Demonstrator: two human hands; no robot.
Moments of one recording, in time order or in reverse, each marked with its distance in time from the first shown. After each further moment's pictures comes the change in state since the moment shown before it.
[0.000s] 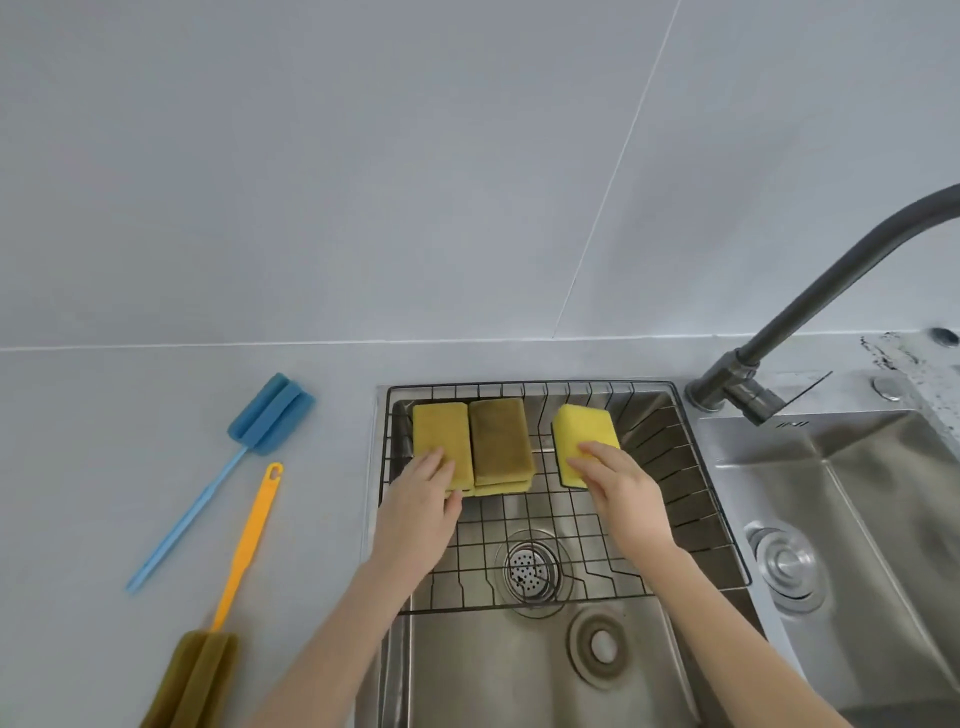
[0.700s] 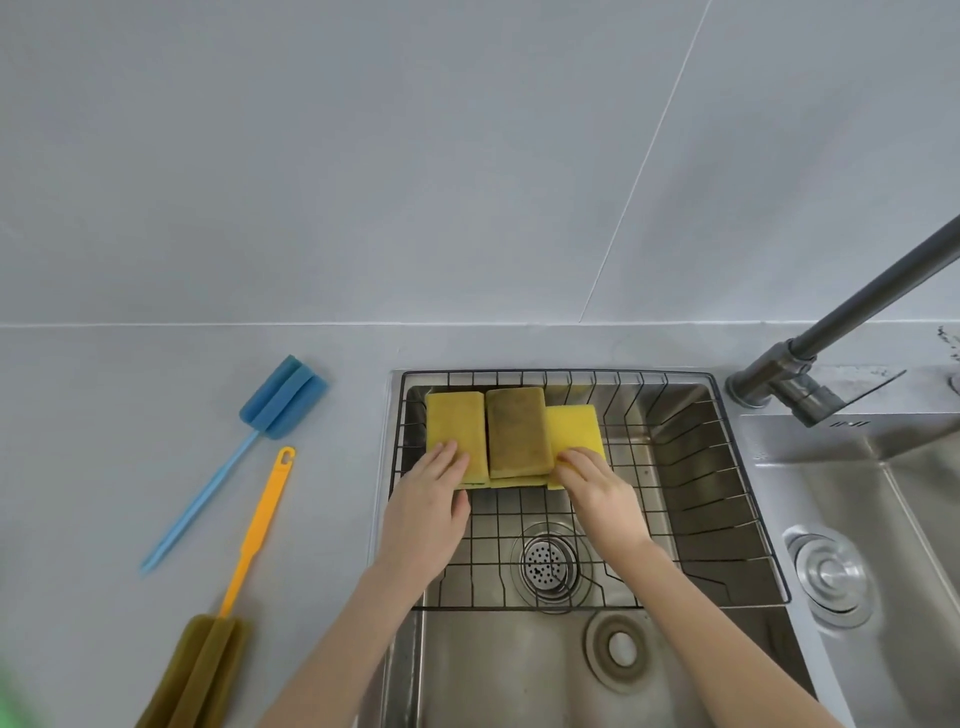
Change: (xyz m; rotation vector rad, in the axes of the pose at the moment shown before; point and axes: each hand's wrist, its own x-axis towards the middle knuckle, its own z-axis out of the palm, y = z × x) left_hand -0.002 -0.006 0.012 -0.028 0.037 -0.013; right_hand 0.005 0.002 0.052 -0.121 -0.257 -0.133
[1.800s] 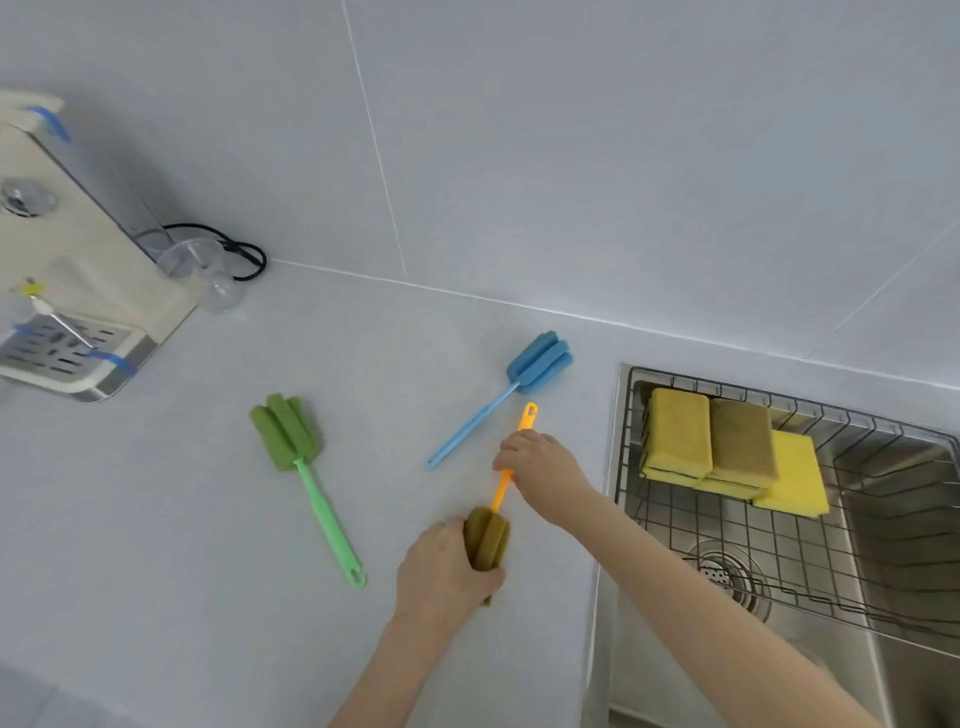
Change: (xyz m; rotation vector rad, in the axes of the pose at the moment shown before) left_hand -0.176 -0.118 -0.112 -0.099 -0.091 -0.676; right_hand 0.074 -0.290 0.019 0.004 -0.310 -0.467
